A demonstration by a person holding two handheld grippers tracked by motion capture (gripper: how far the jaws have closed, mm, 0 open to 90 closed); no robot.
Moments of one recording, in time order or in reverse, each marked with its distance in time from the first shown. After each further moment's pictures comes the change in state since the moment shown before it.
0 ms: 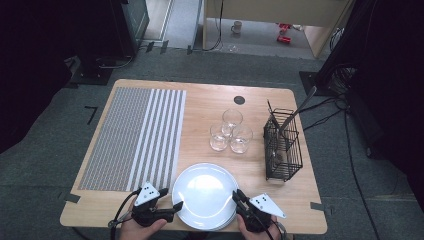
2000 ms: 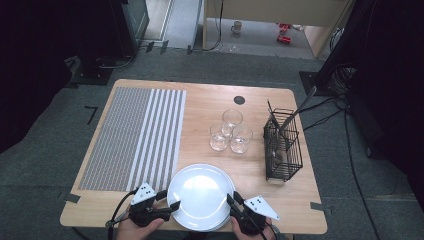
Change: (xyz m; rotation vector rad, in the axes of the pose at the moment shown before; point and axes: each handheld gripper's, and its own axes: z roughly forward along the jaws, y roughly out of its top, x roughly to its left) left arm 0.006 -0.004 -0.003 0.024 -0.039 -0.035; right arm 0.015 -0.007 0.005 0.020 0.000 0.032
